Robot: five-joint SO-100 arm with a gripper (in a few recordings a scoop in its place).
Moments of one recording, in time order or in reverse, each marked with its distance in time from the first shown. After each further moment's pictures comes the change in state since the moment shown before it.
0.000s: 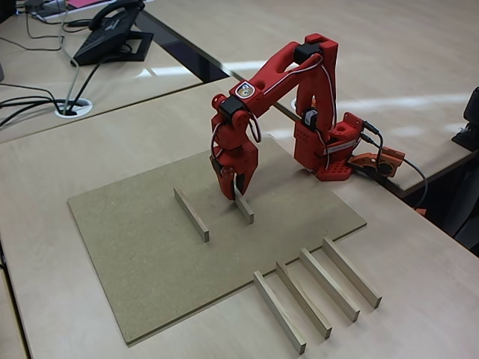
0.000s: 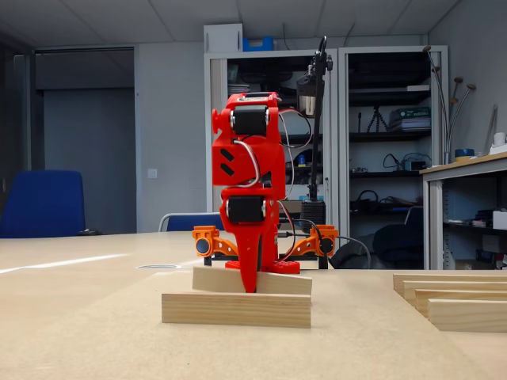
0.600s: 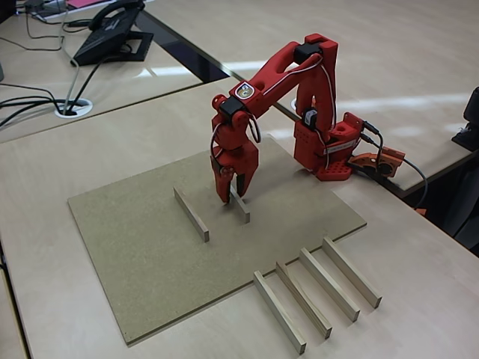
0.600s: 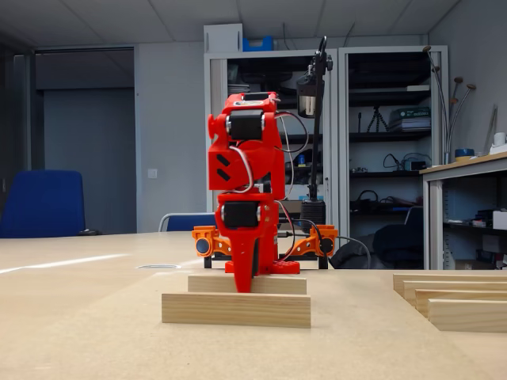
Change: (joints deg) arm 0.2 -0.1 1.1 -1.0 1.8
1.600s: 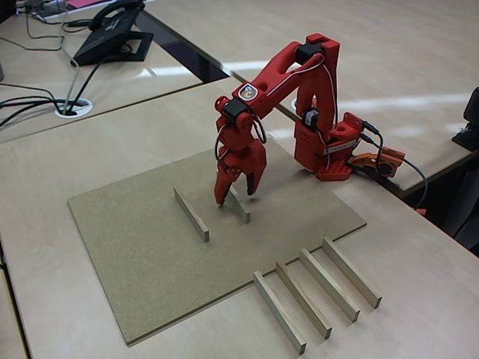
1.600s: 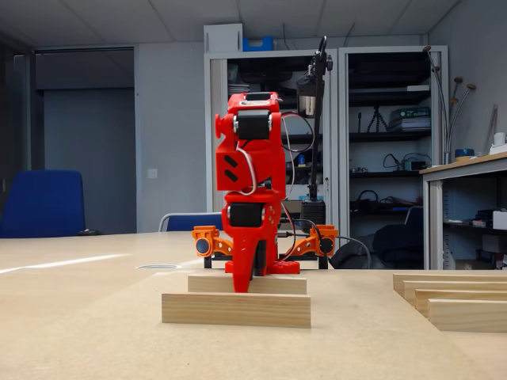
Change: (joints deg) arm -1.8 0.9 0.8 6.2 6.2
